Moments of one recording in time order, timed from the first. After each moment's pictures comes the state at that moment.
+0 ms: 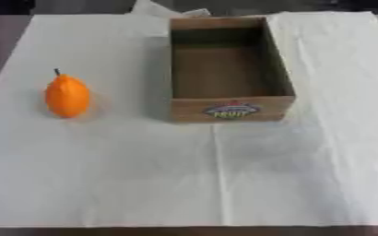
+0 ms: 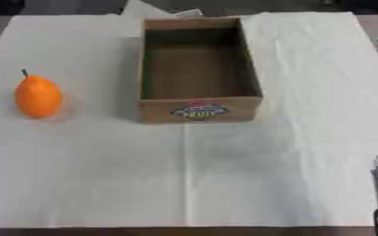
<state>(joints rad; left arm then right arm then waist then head) -0.36 0.83 0.23 -1.69 -0.78 -0.31 -0.05 -0.18 -0.25 -0.21 -1.98 0.09 -0.25 -0.23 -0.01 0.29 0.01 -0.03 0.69</state>
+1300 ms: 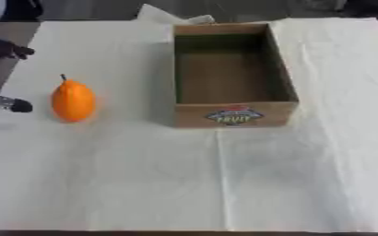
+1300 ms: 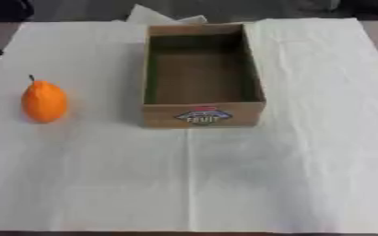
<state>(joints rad) -0.76 0.75 -0.01 -1.16 -0.93 -0.55 -0.49 -0.18 -0.25 -0.17 -1.98 0.08 -0.24 -0.18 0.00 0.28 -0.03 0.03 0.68</state>
